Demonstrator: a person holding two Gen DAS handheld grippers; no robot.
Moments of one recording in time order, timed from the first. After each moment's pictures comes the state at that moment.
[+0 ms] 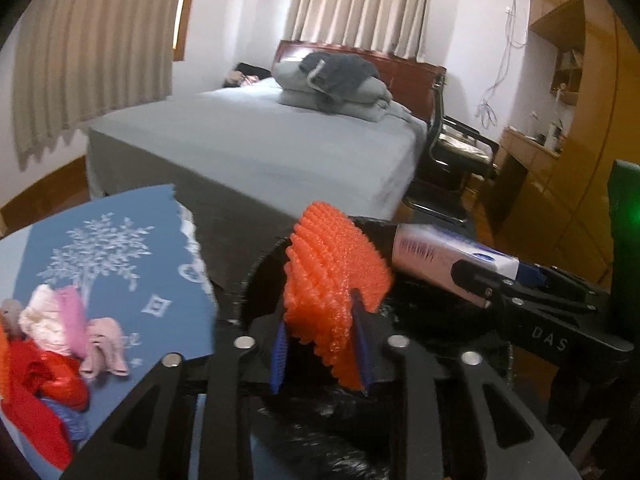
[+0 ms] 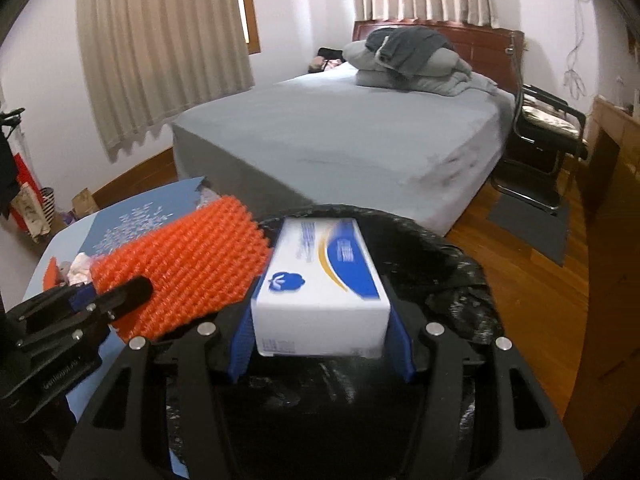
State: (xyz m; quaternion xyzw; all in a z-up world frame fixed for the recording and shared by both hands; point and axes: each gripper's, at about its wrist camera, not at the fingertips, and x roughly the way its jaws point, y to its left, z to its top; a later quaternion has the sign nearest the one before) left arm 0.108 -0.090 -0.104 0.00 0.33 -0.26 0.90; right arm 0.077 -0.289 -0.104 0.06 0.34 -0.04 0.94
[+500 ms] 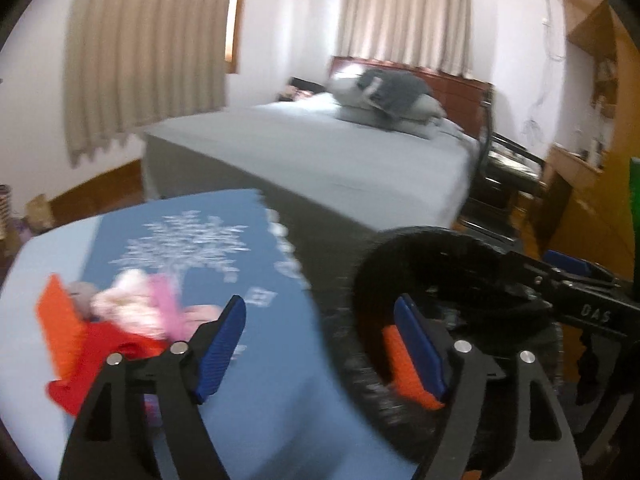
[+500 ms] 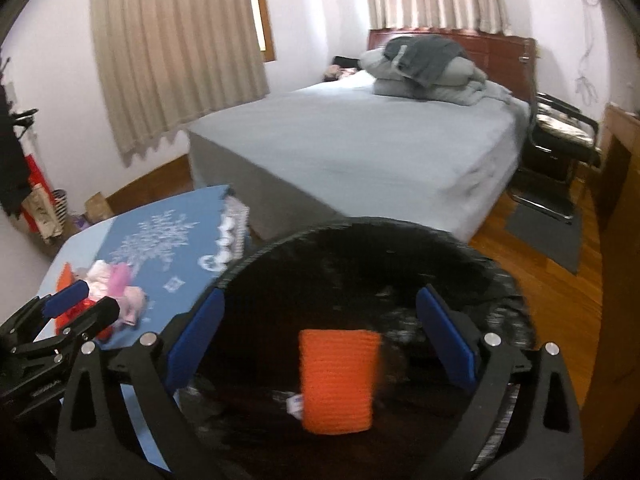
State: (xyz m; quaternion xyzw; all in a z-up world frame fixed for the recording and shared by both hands) left arm 0.097 -0.007 -0.101 0.00 0.30 -0.14 0.94; right arm 0.091 -0.247 -0.098 0.06 0.33 0.00 0.94
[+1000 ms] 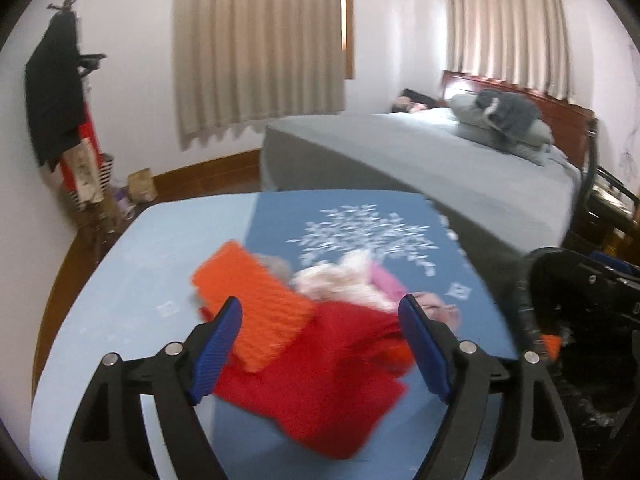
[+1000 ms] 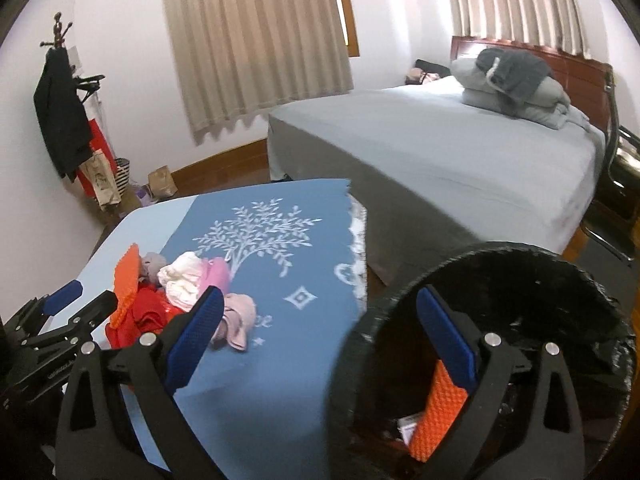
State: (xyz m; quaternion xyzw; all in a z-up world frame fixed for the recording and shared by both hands) left arm 0.094 0.135 -0.111 -0.01 0.30 0.05 0.95; right arm 0.136 -0.117 -0.097 0.03 0.33 0.12 0.94
